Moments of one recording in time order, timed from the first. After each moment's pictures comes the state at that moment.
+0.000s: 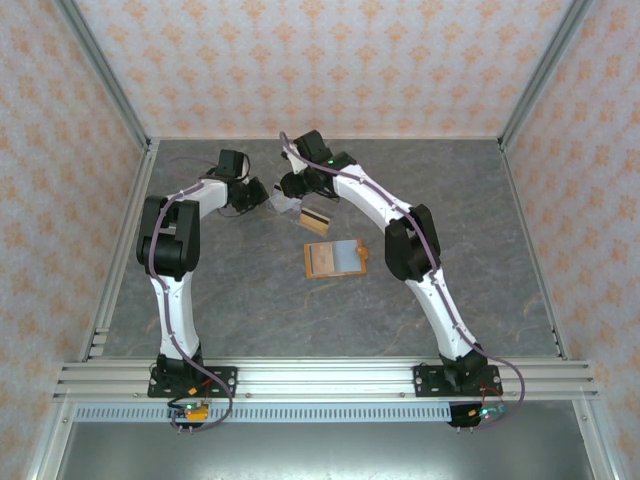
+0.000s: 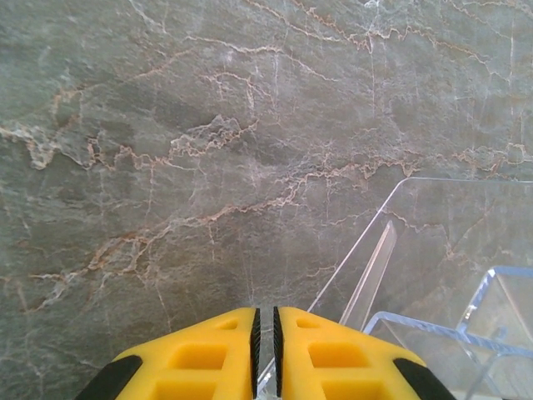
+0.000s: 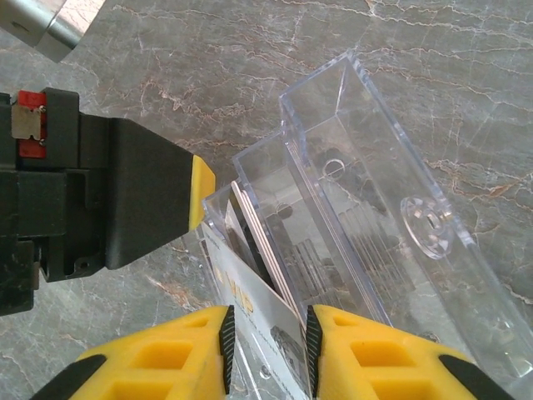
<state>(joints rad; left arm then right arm) -0.06 2.14 1.47 -0.32 0.29 -0.64 0.62 2.47 2.31 -0.71 -0.22 0.10</state>
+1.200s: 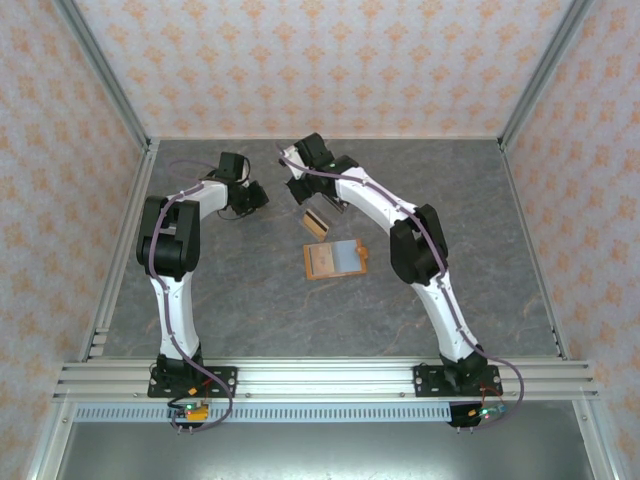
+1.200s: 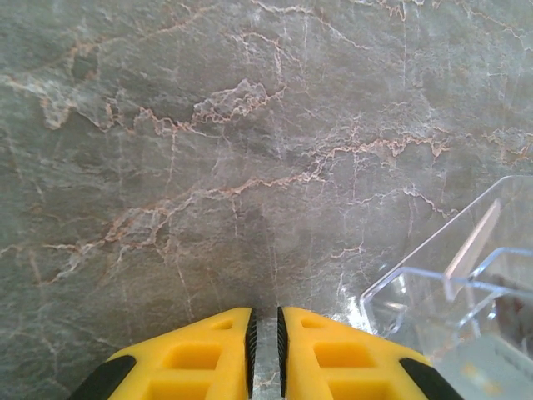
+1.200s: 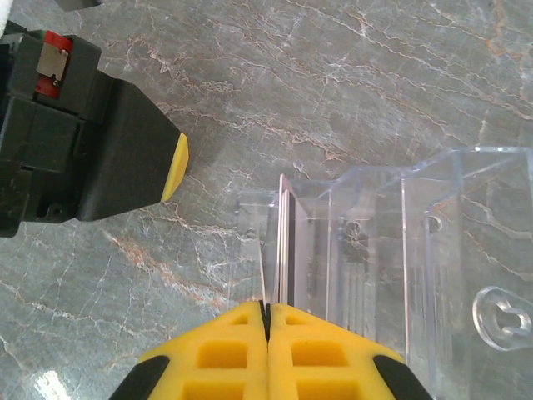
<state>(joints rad) -0.06 2.14 1.46 -0.34 0.29 -0.64 0.63 2.36 2.16 -0.66 -0.13 -0.14</state>
